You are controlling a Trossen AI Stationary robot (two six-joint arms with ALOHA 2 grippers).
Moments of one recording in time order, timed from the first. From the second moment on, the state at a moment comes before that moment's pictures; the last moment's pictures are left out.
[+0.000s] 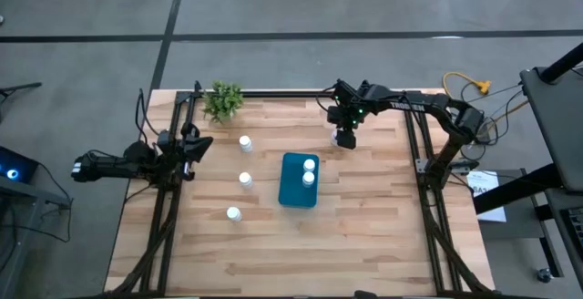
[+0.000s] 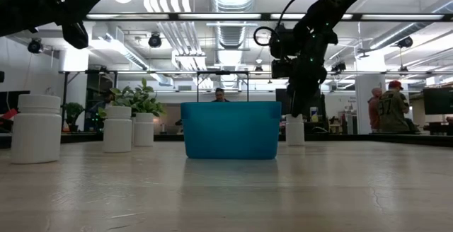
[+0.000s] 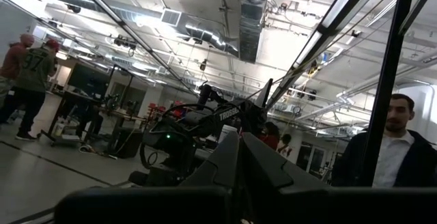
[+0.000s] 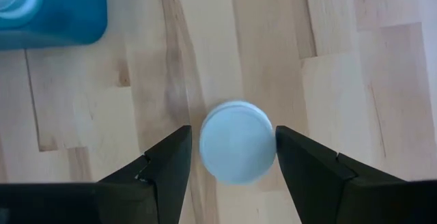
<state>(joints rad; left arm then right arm) -0.06 0.03 0.00 0.48 -0.29 -0.21 -0.58 1.71 1.15 -0.72 -0.23 -0.37</state>
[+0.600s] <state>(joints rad) -0.06 0.03 0.00 0.48 -0.29 -0.21 -0.58 1.77 1.15 -0.69 -0.23 -0.35</state>
